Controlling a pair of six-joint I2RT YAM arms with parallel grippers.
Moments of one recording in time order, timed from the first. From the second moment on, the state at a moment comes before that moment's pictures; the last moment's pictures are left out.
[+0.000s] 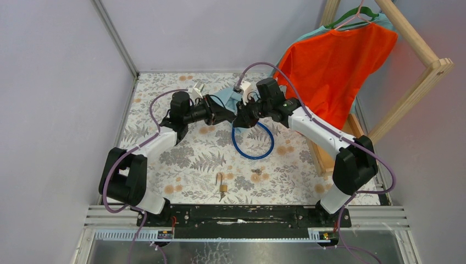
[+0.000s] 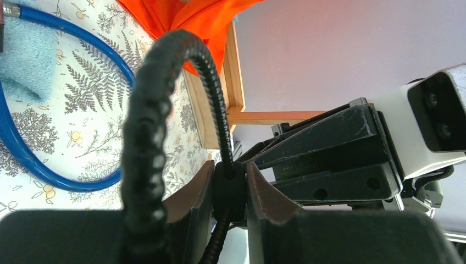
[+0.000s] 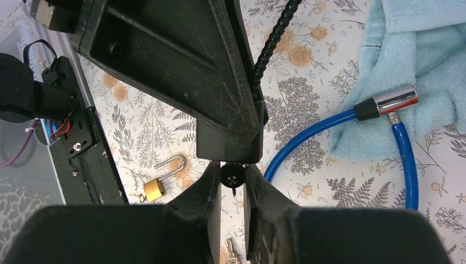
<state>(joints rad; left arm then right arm) -0.29 1.49 0.87 0.38 0.76 -1.16 0.61 1.66 1.38 -0.41 -0.56 -0.05</state>
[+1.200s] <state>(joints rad) -0.28 1.47 0.87 0.31 0.78 -0.94 0.57 1.61 1.15 -0.13 -0.73 -0.07</state>
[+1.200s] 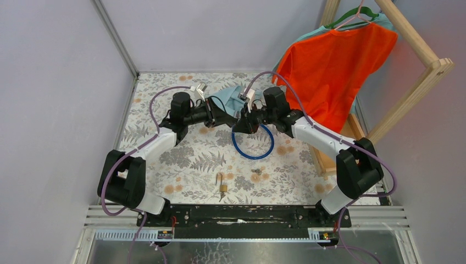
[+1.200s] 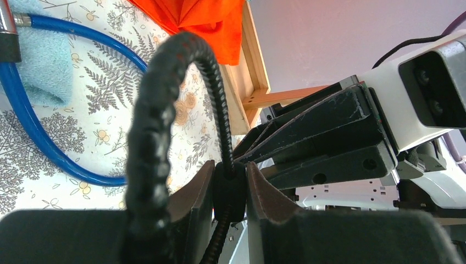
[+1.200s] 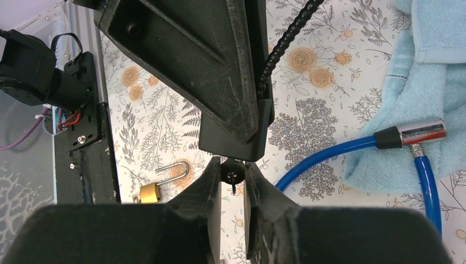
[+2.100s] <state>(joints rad) -0.23 1.47 0.88 0.32 0.70 -0.90 0.54 1.57 1.08 -0.26 -0.72 -0.06</state>
